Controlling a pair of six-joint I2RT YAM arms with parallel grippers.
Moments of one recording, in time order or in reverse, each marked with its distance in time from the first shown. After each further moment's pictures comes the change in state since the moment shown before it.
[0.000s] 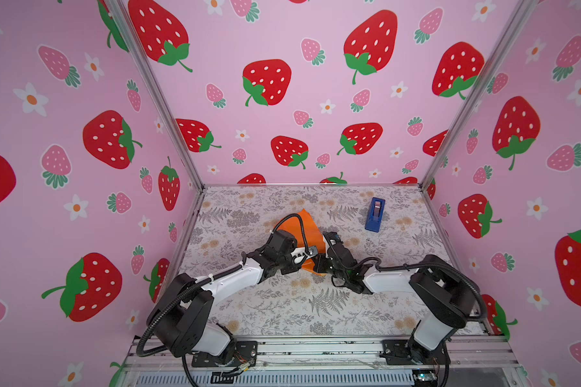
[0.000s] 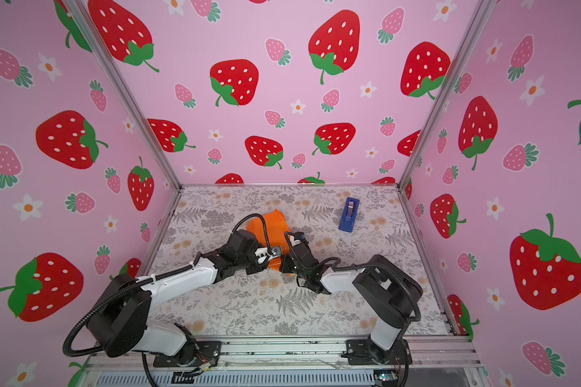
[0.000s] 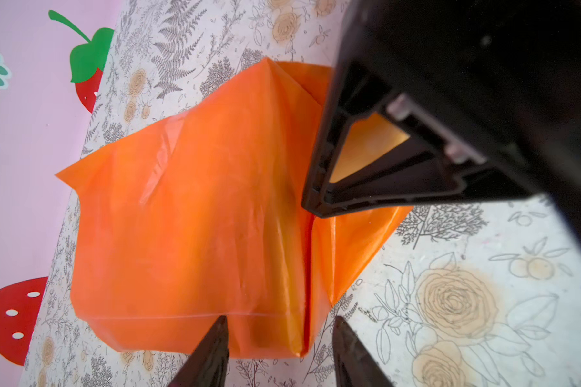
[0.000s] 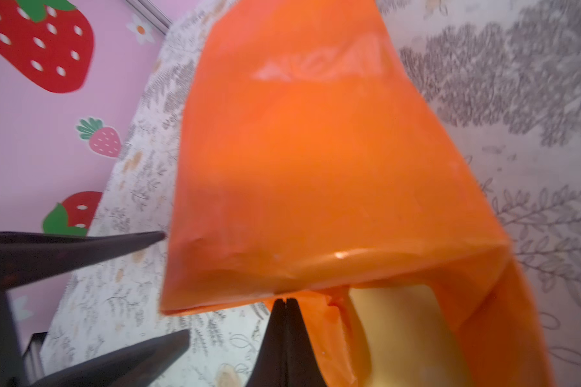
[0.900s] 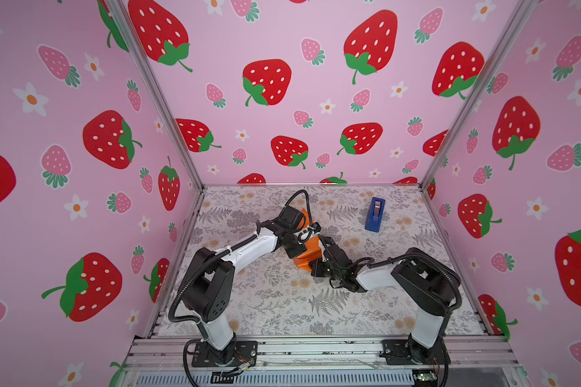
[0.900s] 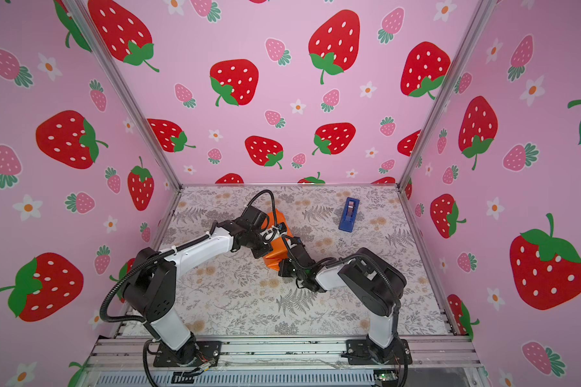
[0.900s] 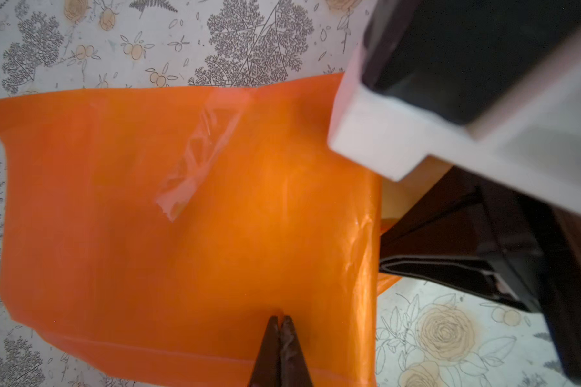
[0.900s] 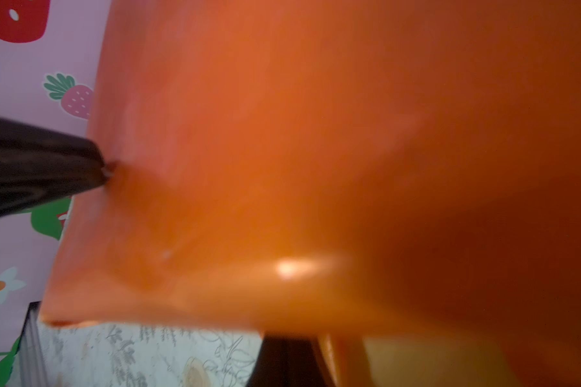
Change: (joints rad) left arm 0.060 0.292 0.426 -0.408 0.048 -0.209; right arm -0.018 0.203 0.034 0.040 -0.084 0.010
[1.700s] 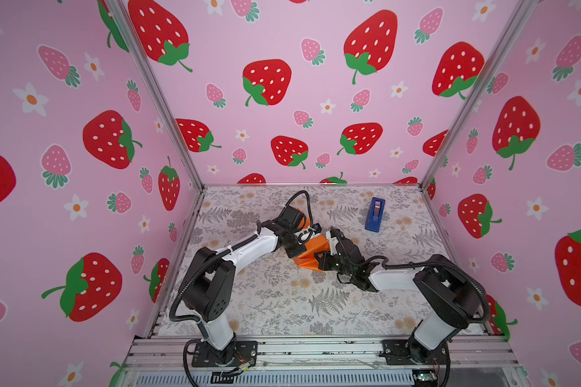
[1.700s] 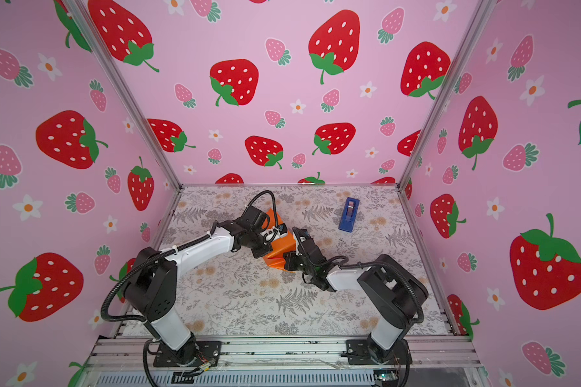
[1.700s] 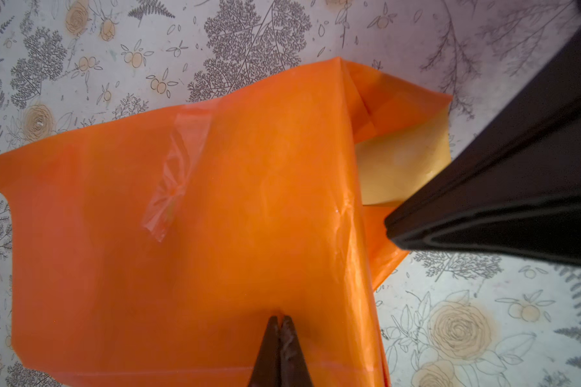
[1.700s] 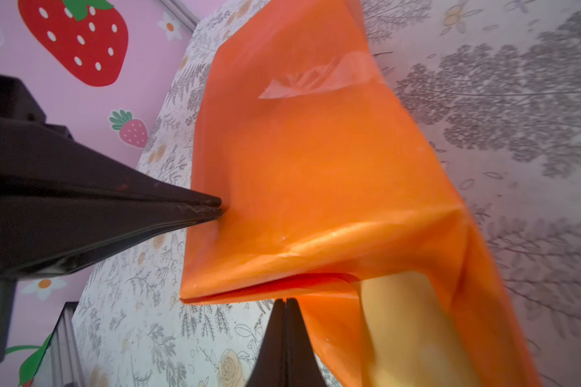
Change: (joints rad) left arm 0.000 0.008 0.002 0.005 -0.010 0.045; right arm -0.052 -0.152 -0.055 0.039 -0.089 -0.076
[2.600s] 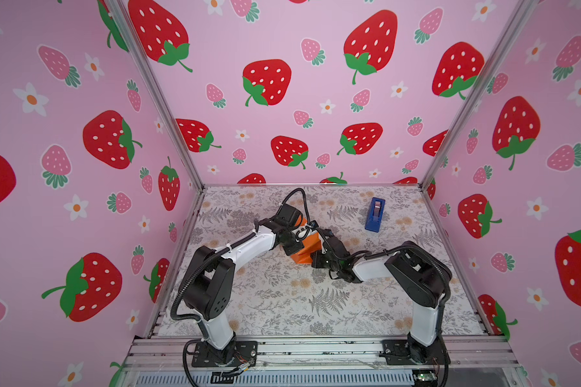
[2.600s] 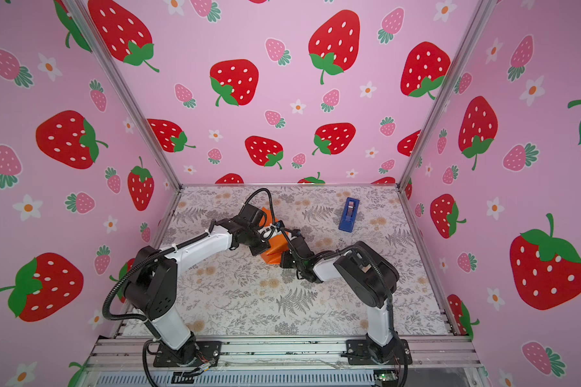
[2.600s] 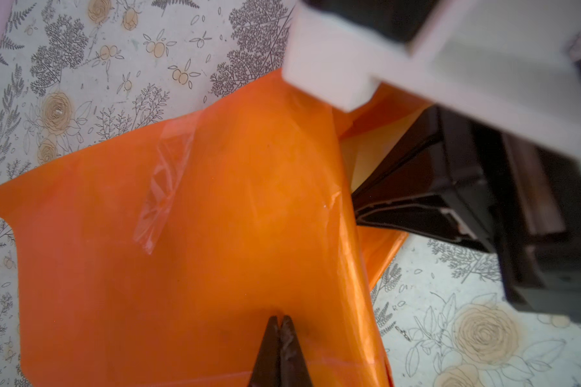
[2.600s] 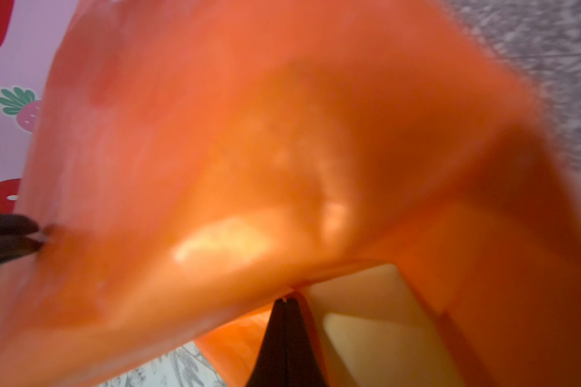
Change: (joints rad) left arm 0.028 0.008 0.007 0.008 0.005 0.005; right arm -0.016 0.185 0.141 -0.105 0.110 -0.032
